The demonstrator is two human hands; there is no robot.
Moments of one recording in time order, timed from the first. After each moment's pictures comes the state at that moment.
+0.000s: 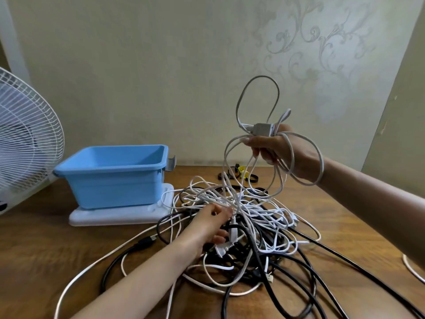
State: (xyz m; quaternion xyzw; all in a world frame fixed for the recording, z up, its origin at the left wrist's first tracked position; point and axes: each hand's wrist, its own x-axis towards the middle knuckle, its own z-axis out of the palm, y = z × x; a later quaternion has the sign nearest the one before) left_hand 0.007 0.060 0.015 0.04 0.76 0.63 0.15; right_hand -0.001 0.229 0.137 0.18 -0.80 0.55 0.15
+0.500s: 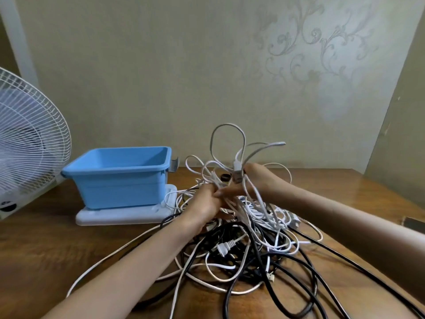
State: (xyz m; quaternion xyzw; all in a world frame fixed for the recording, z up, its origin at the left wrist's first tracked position) left_hand 0.005 0.056 0.051 0.16 0.76 0.62 0.06; right_hand 0.002 0.198 0.091 0.17 -0.93 0.32 0.09
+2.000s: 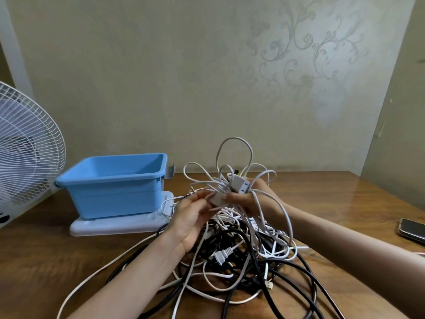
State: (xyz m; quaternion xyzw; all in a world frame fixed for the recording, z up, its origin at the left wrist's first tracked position) left_hand -0.005 0.047 0.034 0.04 0.49 0.86 0.11; right_hand -0.021 0.203 0.048 0.15 -0.79 0.59 0.04
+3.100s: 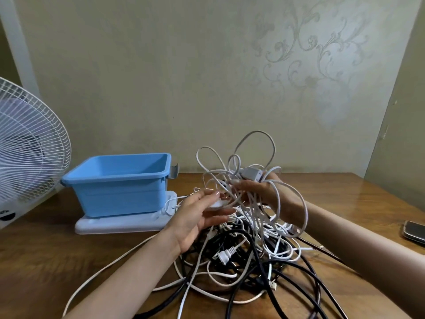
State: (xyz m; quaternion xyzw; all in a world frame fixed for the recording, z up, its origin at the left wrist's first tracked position) left_hand 0.001 0.032 0.038 0.12 0.55 0.81 0.16; right_hand -0.001 0.217 0.066 0.21 -0.74 0.64 0.06
